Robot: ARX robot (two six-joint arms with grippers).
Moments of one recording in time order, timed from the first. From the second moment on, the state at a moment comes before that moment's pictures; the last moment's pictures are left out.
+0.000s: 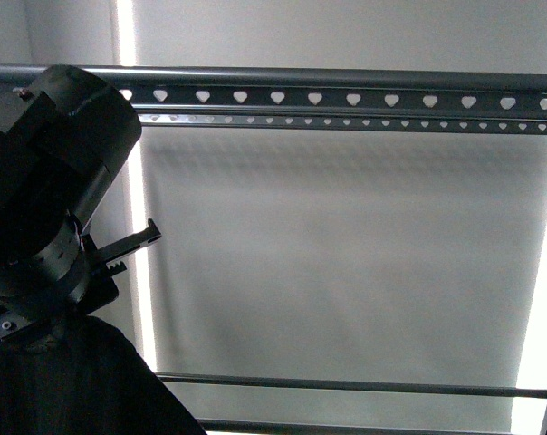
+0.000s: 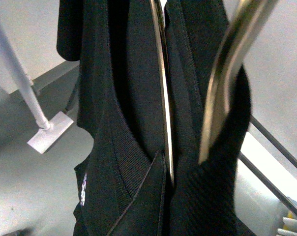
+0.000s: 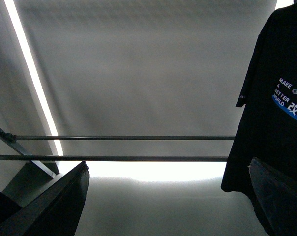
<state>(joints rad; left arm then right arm) -0.29 1.69 1.16 -0.16 -0.58 -0.83 0.00 0.00 0.01 0.00 0.00 0.00</state>
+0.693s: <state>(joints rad) -0.29 0.97 0.73 -0.19 -0.03 -0.33 0.00 0.00 0.01 0.00 0.00 0.00</state>
